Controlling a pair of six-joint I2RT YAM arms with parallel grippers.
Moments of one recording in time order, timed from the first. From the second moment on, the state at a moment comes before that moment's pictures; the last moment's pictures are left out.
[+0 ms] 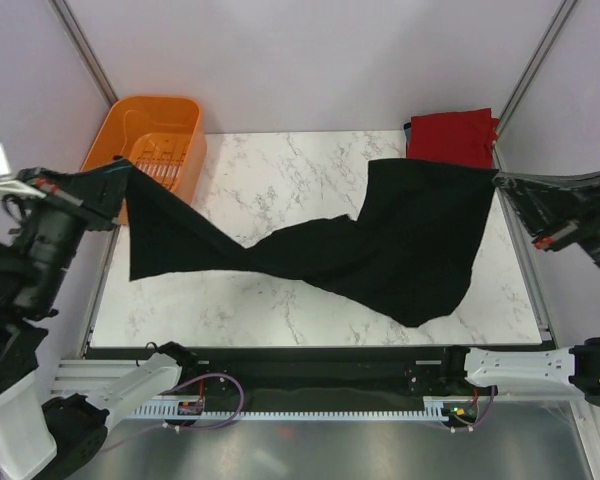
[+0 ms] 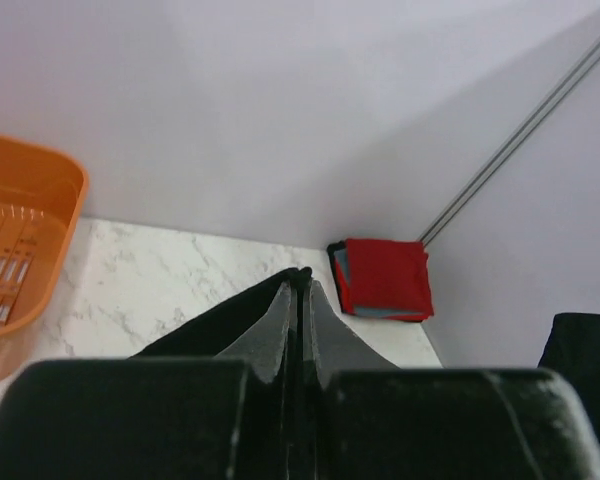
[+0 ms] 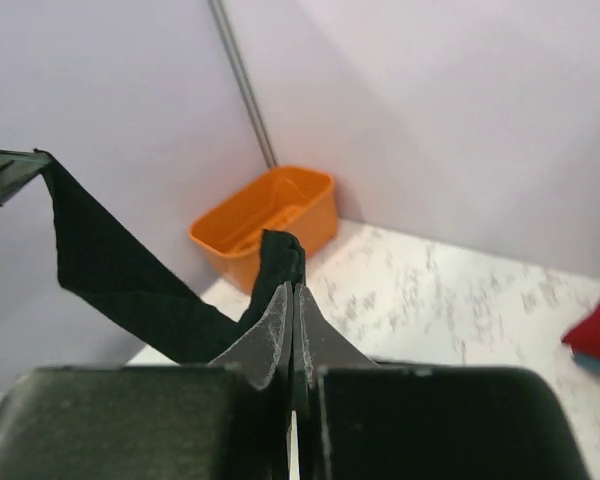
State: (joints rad) left arm -0.48 0.90 1.90 -0.87 -0.26 -0.43; right arm 1.24 0.91 2.02 -0.93 0.64 0.20
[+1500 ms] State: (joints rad) left arm -0.07 1.32 1.39 -0.52 -0.33 -0.28; right arm 0.39 1.85 1.90 -0.24 0.24 -0.23
